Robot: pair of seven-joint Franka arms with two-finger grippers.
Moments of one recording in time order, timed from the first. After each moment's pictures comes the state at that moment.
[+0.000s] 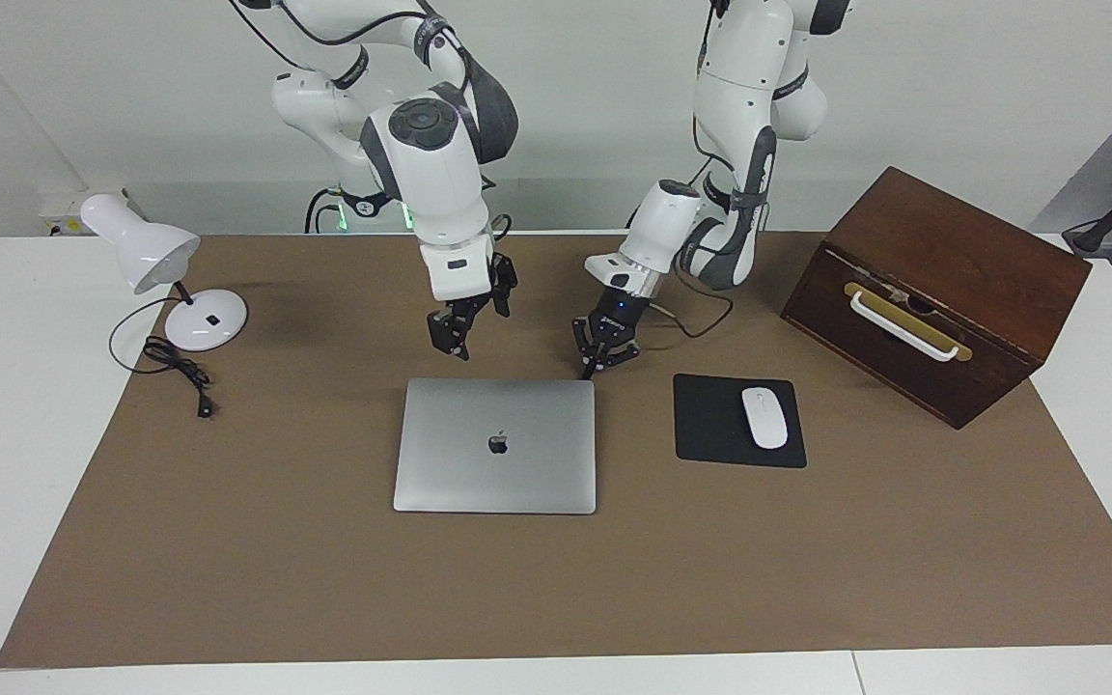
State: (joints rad) left arm -0.60 0.24 -0.04 -2.50 0.30 3.40 -0.48; right arm 0.01 0.12 0.45 -1.82 -0.01 2.01 -0.44
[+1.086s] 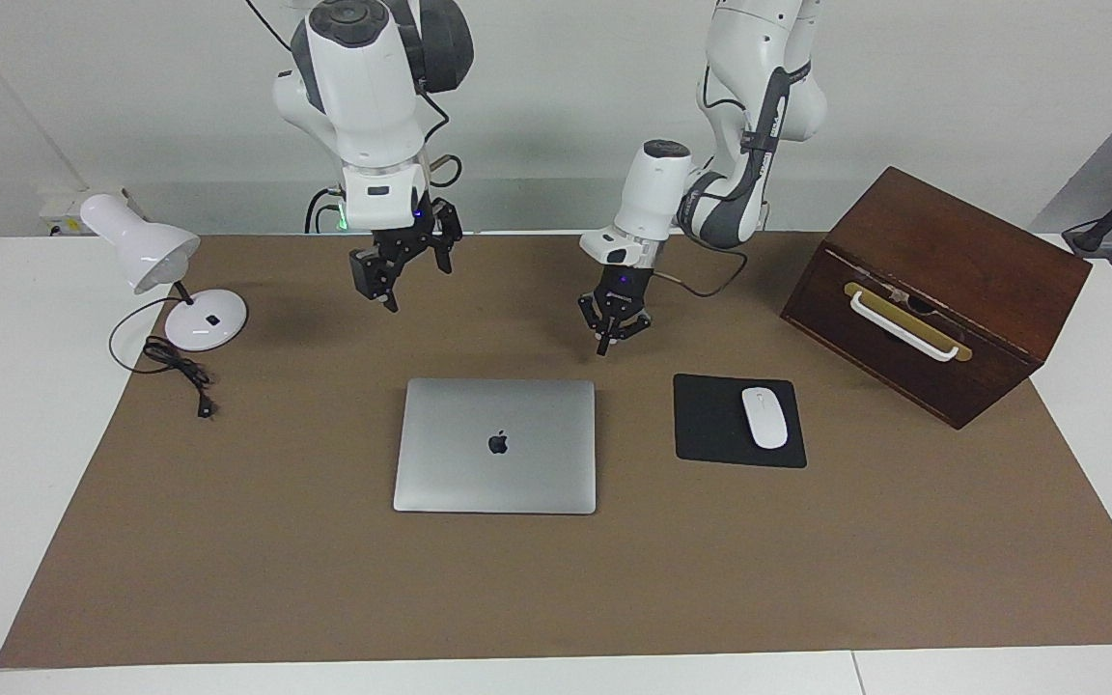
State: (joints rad) left arm -0.61 0.01 -0.06 -2.51 0.30 2.99 -0.52; right arm -0.08 -0.03 0.40 -1.76 -0.01 1.81 -0.44
